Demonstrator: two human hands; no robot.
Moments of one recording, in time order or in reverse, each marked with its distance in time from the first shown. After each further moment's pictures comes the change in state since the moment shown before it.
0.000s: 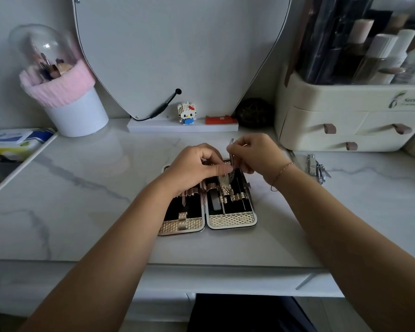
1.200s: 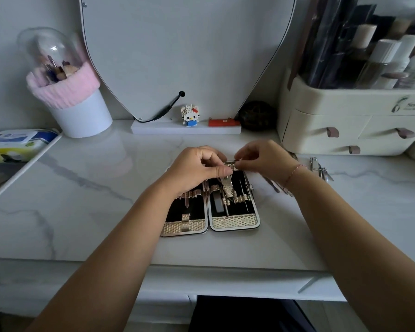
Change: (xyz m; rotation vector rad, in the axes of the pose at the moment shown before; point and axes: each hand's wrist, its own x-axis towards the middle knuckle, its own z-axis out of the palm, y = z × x) left_hand -0.002 -0.002 -0.005 0.004 0.031 0.030; right_hand 0.006 0.017 -0.017 -0.329 -0.106 -0.131
